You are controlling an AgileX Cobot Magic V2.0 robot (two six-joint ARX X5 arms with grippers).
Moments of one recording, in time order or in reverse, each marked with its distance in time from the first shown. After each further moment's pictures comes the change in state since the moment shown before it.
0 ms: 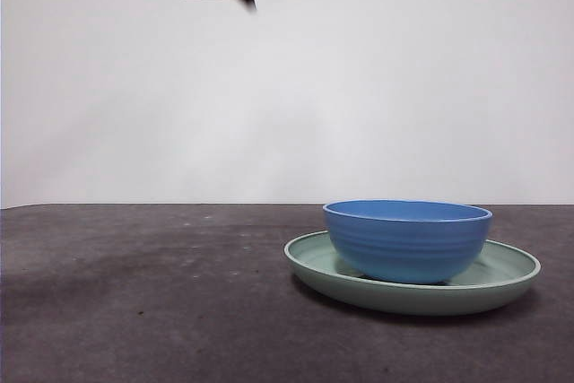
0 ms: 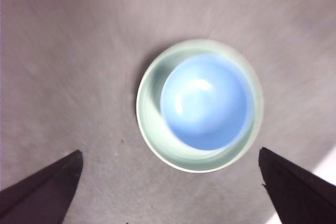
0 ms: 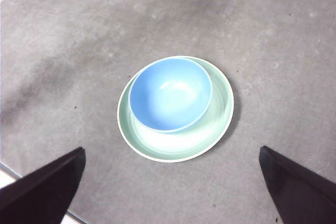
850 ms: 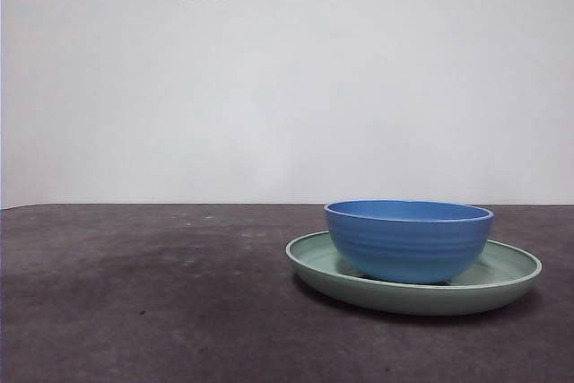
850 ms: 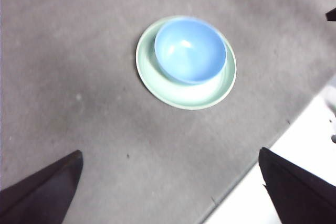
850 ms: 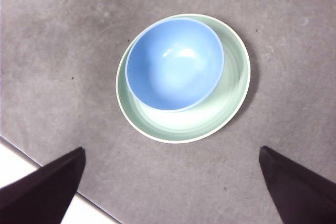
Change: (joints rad) left arm 0.000 -0.899 -0.949 0.309 0.000 -0.008; right arm 0.047 0.203 0.000 0.001 -0.001 0.001
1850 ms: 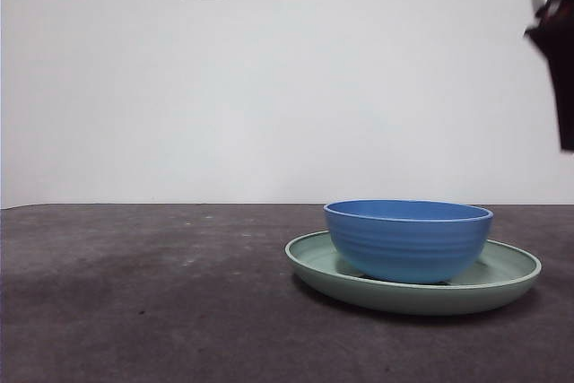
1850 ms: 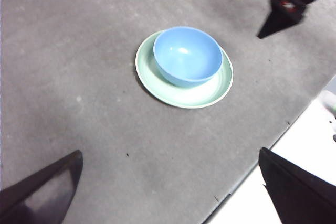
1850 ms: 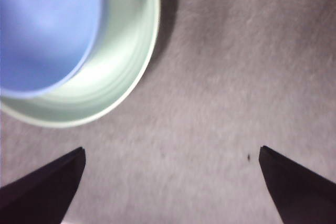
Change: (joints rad) left arm 0.000 -0.262 -0.235 0.082 0.000 -0.008; right arm 0.001 0.456 0.003 0.006 0.240 0.089
